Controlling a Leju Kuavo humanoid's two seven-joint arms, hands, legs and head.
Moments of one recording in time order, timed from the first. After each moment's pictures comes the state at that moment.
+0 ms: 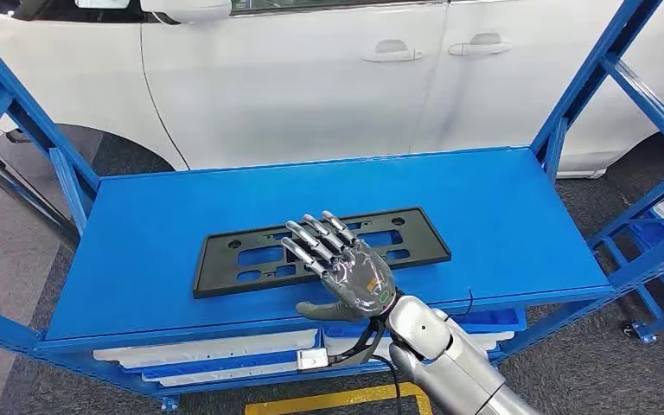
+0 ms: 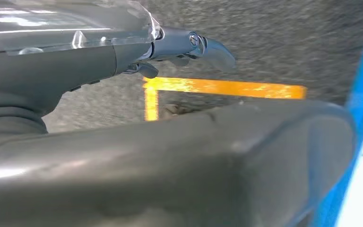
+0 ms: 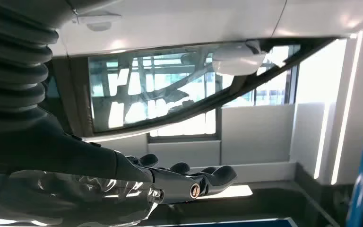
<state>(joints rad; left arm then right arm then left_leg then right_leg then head) -0.08 -0.09 1.10 -0.21 -0.88 -0.06 -0.18 -0.42 -0.09 0.71 -1.24 1.47 -0.64 -0.26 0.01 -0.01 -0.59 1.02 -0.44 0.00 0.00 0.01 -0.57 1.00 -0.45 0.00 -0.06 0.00</state>
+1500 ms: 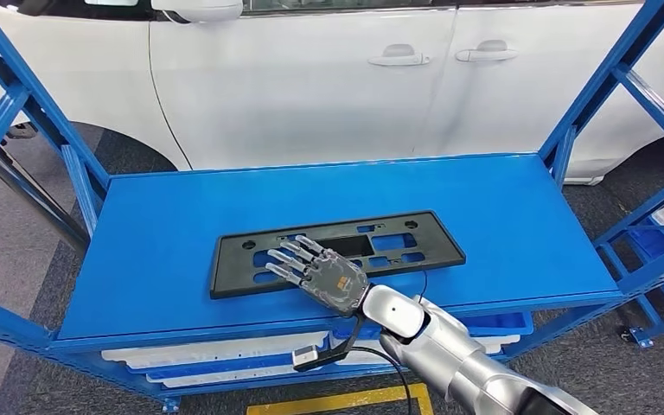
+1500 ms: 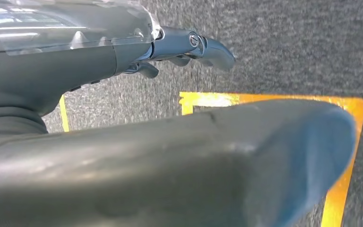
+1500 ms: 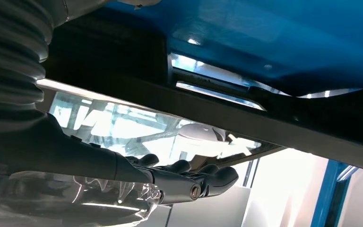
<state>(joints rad) -0.06 -0.08 1.08 -0.21 -0.96 -0.06 -0.08 -0.61 -0.05 0.91 -0.86 1.41 -0.44 -0.30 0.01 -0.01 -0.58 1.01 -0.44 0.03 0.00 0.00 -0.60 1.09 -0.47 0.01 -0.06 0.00</state>
